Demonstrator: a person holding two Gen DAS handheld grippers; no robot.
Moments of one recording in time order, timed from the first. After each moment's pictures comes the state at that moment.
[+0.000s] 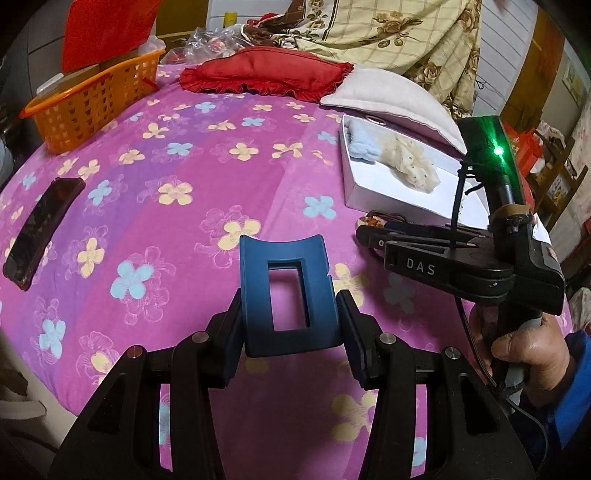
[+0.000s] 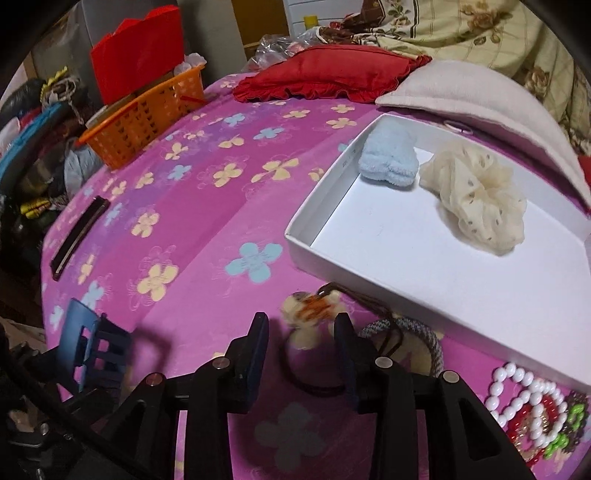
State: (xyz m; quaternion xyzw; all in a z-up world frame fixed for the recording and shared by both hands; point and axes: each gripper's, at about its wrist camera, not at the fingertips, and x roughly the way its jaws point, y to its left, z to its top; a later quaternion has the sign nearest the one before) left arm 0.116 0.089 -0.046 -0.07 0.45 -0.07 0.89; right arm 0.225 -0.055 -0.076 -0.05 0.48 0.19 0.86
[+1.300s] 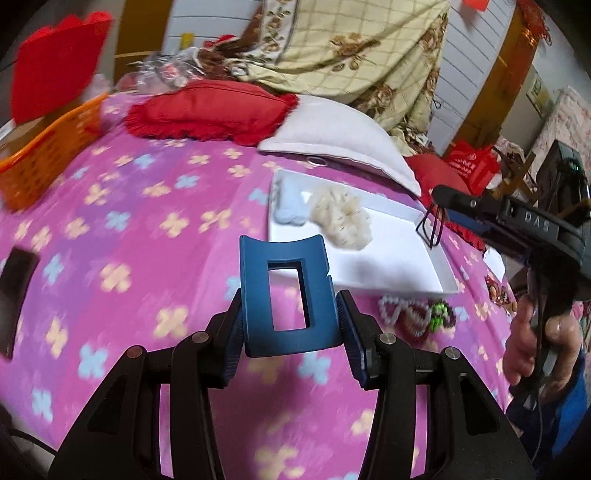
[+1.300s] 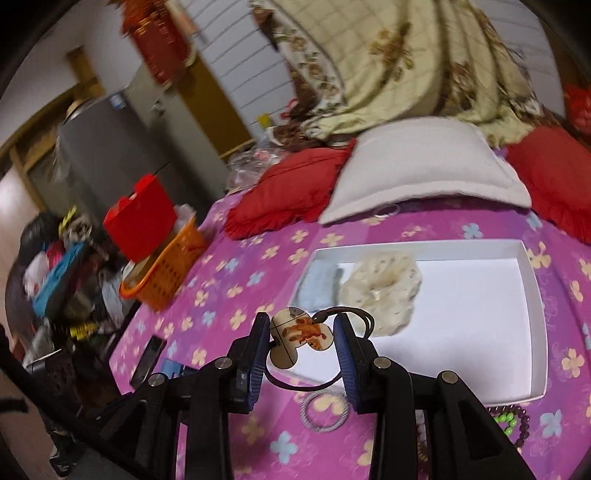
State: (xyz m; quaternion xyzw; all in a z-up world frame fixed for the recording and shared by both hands) left arm 0.172 0.049 0.025 -0.09 0.42 -0.16 0.89; right arm 0.237 -0.186 0.053 0.17 0.39 0.18 0.89
